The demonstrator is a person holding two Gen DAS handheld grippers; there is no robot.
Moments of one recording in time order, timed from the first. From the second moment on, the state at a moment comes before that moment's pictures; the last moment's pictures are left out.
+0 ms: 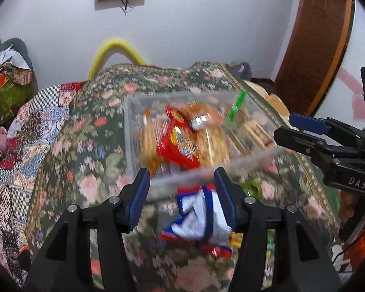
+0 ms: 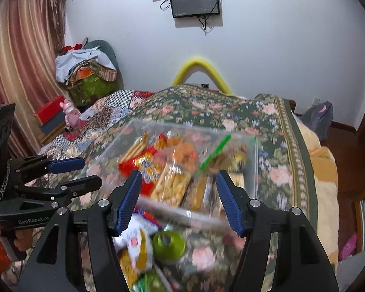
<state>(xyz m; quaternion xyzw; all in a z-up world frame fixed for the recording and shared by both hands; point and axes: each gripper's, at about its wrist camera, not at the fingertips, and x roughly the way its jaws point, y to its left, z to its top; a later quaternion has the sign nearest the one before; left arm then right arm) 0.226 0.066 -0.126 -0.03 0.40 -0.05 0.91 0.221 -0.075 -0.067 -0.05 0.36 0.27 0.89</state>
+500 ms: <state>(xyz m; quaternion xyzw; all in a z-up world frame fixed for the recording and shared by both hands) 0.206 0.045 -0.192 -0.04 0.46 -0.07 0.89 0.180 -0.084 -0.121 -0.03 0.43 0.28 0.86</state>
